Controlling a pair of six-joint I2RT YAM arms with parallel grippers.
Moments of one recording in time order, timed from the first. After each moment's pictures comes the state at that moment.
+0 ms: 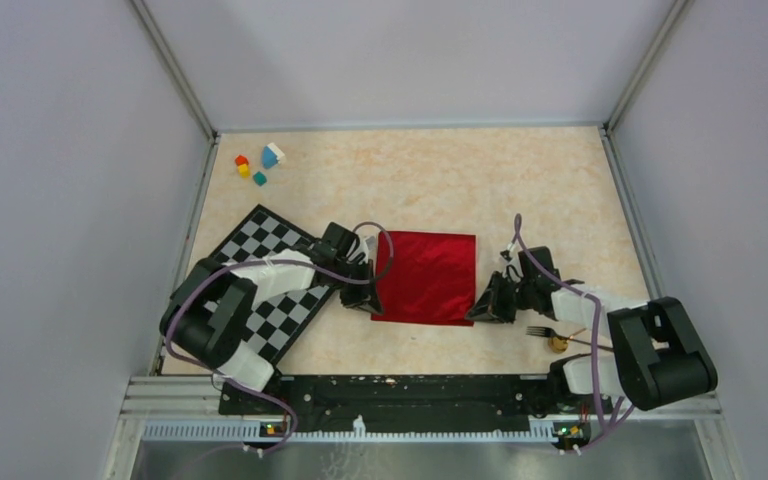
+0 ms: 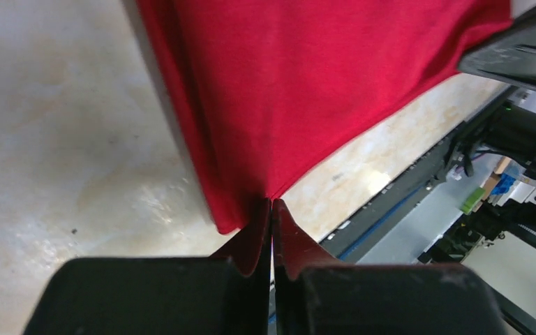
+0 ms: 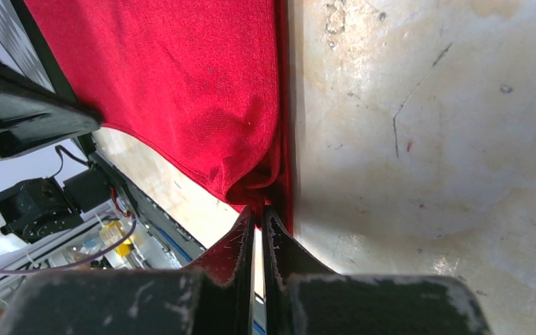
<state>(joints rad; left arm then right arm) -0.54 1.53 0.75 -0.32 0.57 -0.57 0.27 1.30 0.35 -0.07 -0.63 0.68</state>
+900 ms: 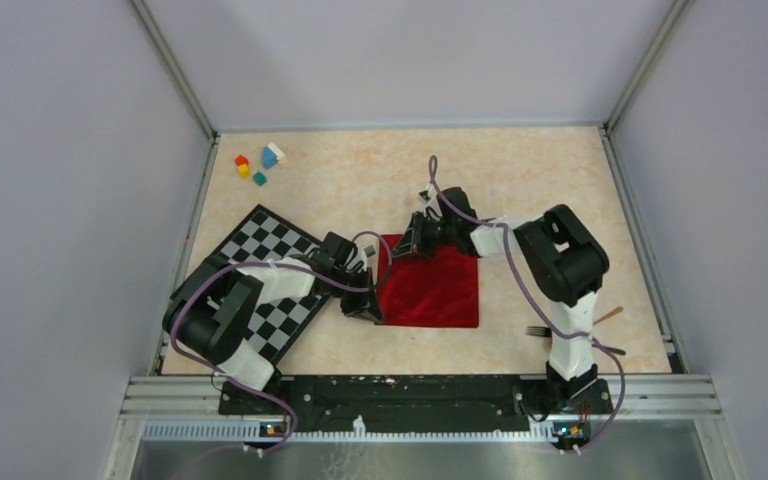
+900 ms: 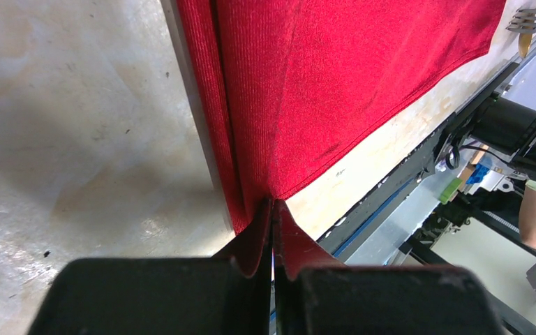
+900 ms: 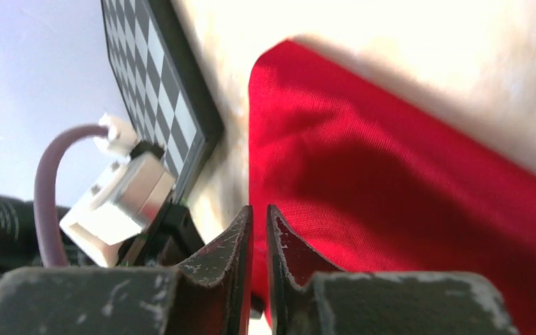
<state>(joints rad) -0.54 1.59 0.64 -0.17 0.62 -0.62 0.55 1.96 1.03 0.24 -0.66 0.84</state>
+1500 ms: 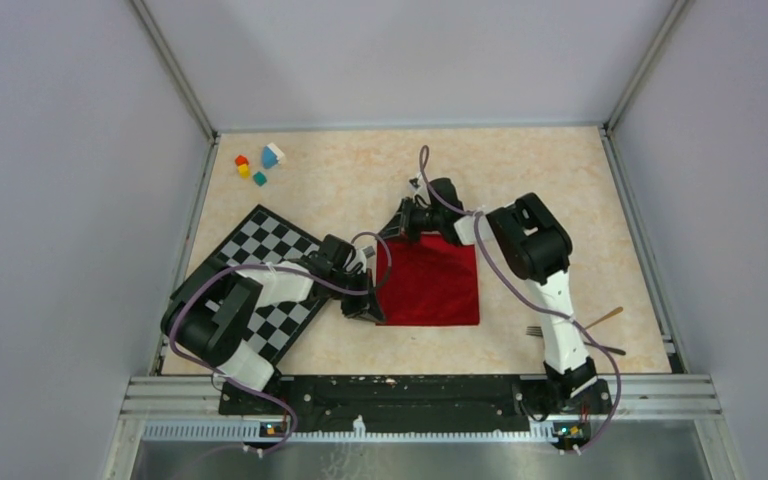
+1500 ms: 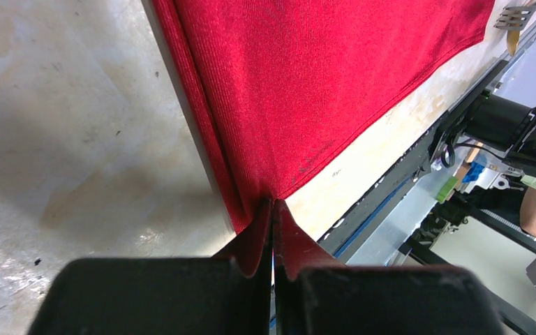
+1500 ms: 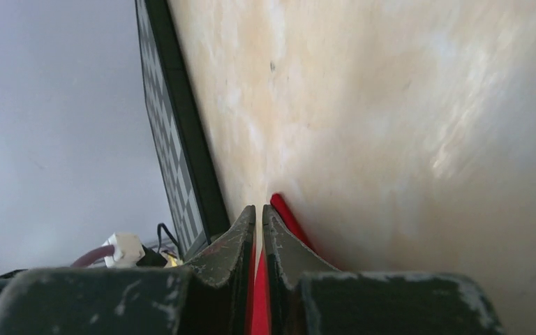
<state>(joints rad) -0.54 1.58 0.61 -0.11 0.64 -0.63 0.52 2.28 1.29 0.45 -0.72 0.97</state>
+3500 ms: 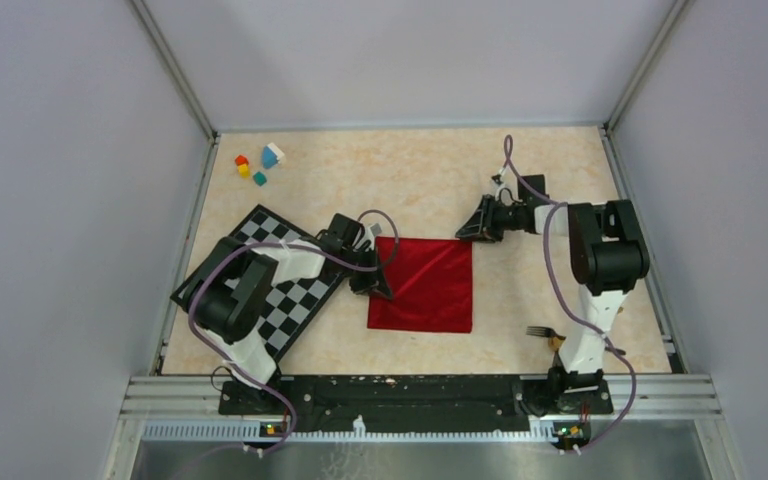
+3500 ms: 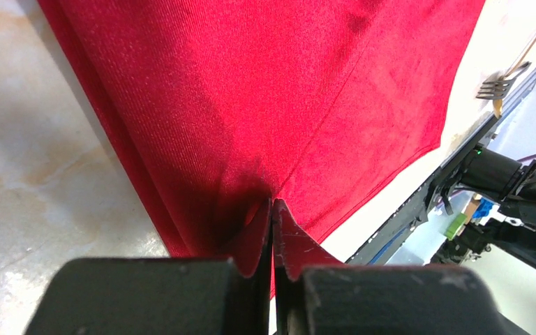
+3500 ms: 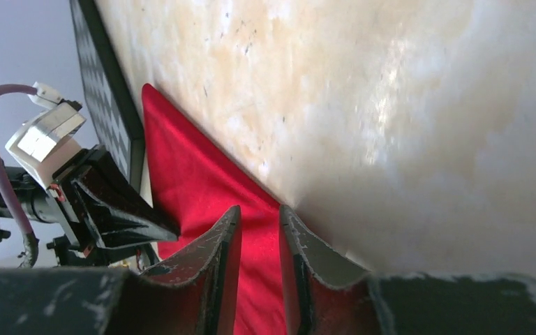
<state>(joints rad) -0.51 1.73 0.81 -0.11 0.59 -0.60 0.10 2.01 1.05 0.07 -0.89 0.47</state>
